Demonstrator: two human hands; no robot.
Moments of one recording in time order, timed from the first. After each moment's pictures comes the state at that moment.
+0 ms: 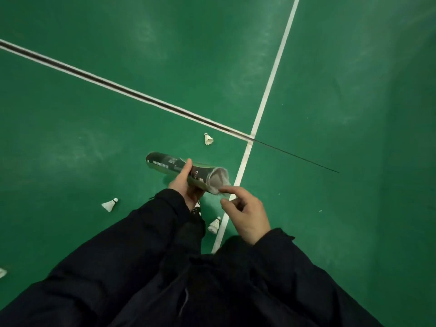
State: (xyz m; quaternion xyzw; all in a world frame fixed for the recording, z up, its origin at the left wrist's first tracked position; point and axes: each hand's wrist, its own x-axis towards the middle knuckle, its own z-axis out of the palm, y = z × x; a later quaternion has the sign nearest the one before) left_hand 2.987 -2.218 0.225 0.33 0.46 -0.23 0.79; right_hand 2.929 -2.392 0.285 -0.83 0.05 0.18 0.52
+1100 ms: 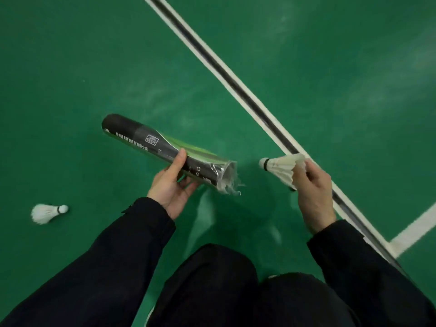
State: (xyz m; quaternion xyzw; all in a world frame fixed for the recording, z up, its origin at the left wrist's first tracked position) left_hand 3.254 -2.076 -0.314 0.29 0.52 0.12 0.79; right_hand 3.413 -2.305 -0.337 -0.76 -0.08 0.26 0.59
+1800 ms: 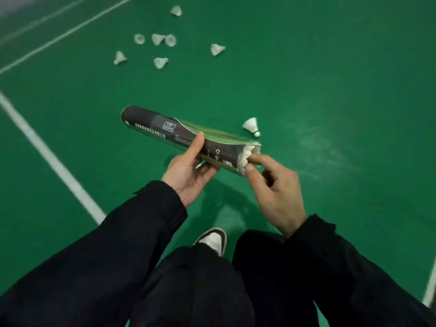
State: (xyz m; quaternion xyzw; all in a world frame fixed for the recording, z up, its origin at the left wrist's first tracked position) left_hand 2.945 -2.195 -0.171 0.04 0.53 0.63 0.57; right_hand 3.131 -2.160 -0.191 -0.39 -0.71 0.43 0.41
